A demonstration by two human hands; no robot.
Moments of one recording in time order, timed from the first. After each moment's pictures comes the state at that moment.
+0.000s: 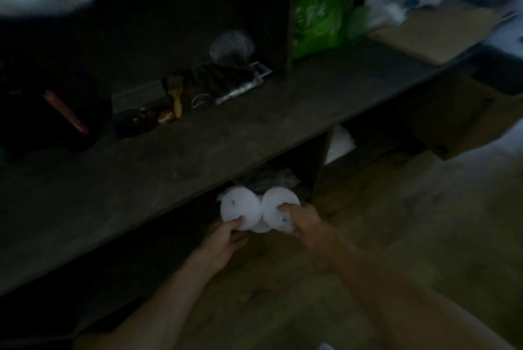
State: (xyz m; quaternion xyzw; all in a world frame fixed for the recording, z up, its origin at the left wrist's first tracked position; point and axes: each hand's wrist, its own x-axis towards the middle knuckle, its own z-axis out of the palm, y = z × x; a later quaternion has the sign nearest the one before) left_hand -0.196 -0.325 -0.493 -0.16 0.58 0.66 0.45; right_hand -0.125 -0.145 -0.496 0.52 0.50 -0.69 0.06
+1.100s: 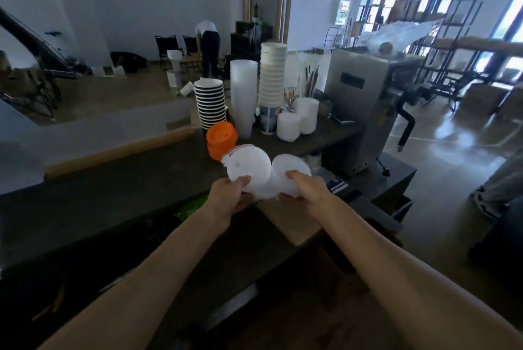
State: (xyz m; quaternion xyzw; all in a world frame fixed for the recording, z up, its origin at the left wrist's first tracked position) left_hand -0.225 0.141 -0.011 0.06 0.66 0.67 0.33; right_hand -0.129 0.290 -0.002 0.44 0.52 -0.71 -0.18
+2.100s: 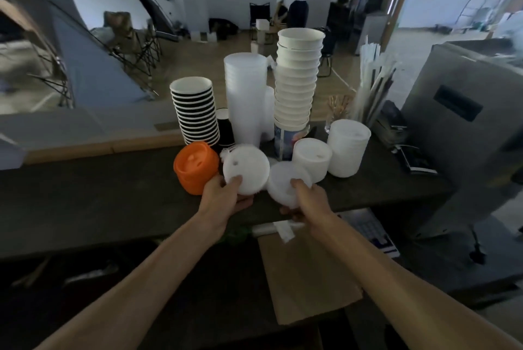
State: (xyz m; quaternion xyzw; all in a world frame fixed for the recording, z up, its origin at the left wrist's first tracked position) left_hand -0.335 0.338 -0.024 -0.08 0.65 0.74 0.15; right_hand -0.301 0.515 -0.048 0.32 0.65 -0.69 0.01
